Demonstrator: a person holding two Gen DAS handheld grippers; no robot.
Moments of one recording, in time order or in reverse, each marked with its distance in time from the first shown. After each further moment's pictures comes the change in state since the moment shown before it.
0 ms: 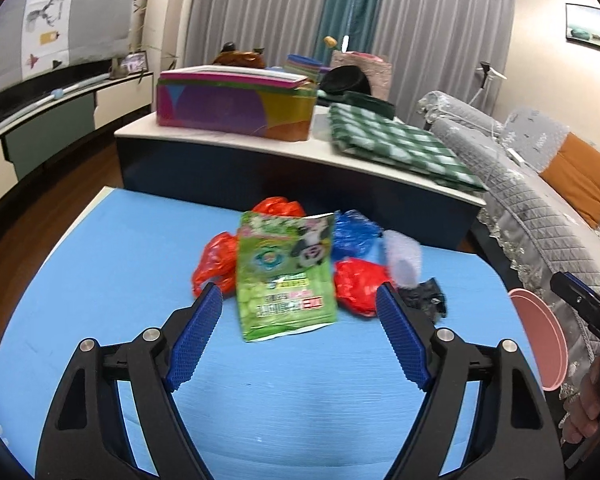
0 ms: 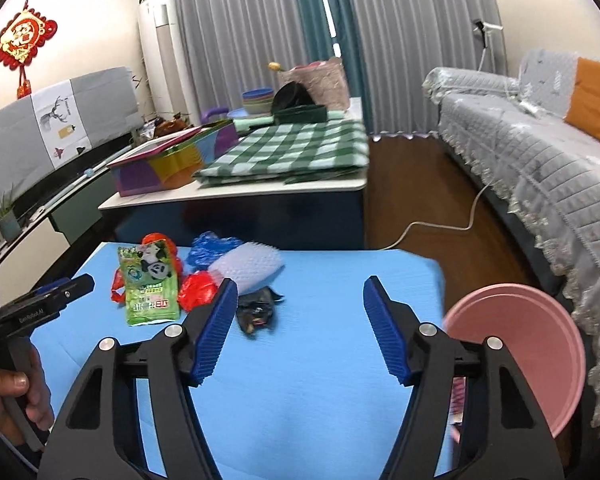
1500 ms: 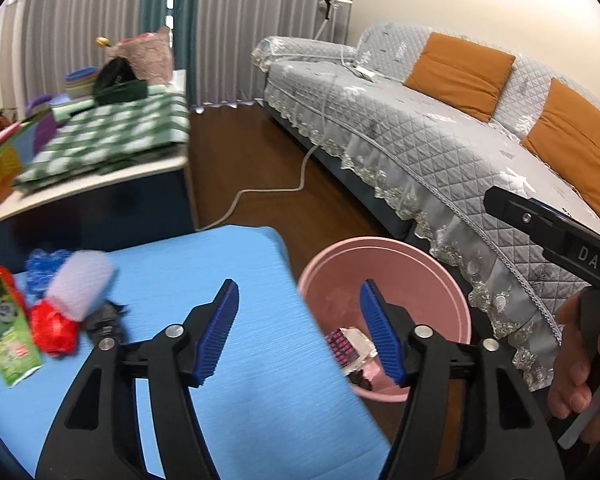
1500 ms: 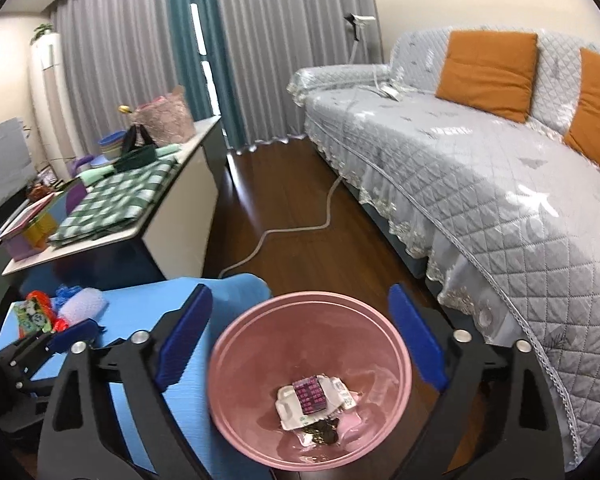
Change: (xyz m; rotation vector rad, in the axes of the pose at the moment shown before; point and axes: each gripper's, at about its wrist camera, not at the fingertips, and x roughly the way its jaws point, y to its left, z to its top) left arm 0.028 -0.296 -0.030 0.365 0.115 -0.349; right arm -0.097 -0.188 0.016 0.173 -0.066 -0.357
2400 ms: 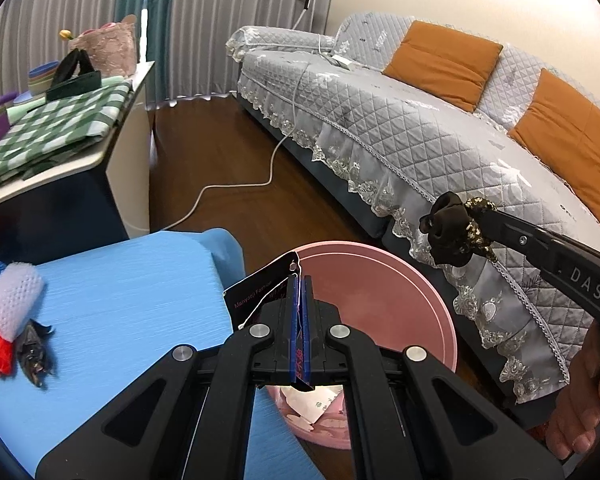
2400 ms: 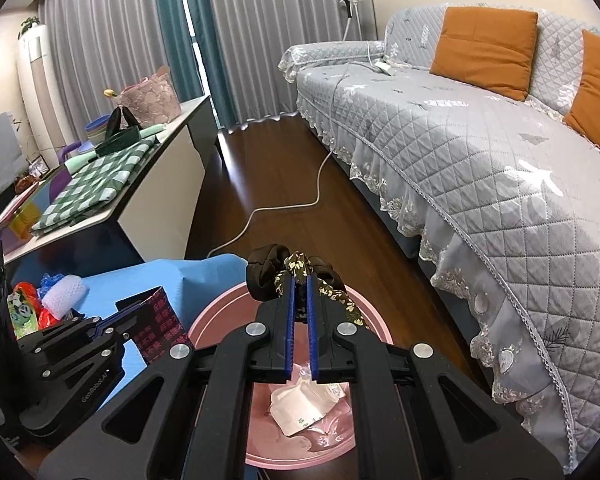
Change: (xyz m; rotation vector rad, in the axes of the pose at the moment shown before) left arm 0.069 -0.048 0.008 0.014 0.034 -0.086; right arm 0.036 -0.037 -0.005 0.033 0.109 -0.032
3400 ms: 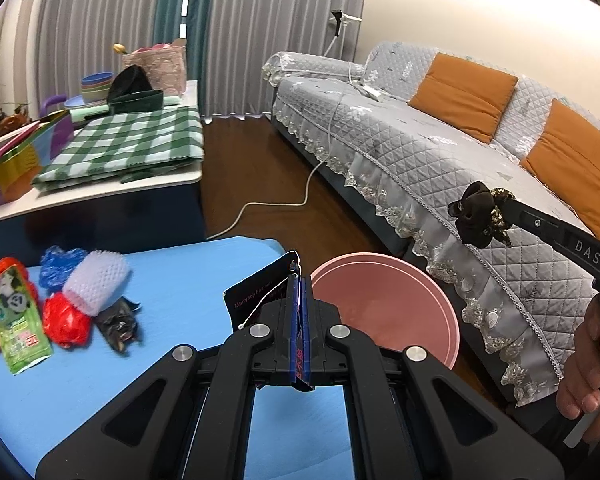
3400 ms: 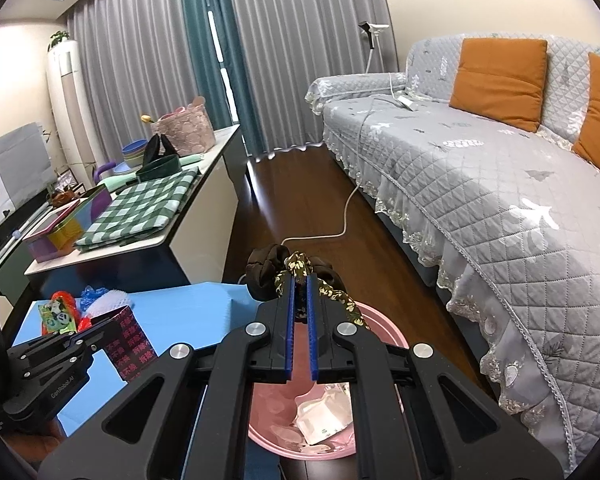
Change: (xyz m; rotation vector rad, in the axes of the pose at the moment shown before) left arm -0.090 0.034 -0.009 -0.052 -0.084 0.087; right arm -0.057 0.019 0.009 -0.017 -0.106 0.086
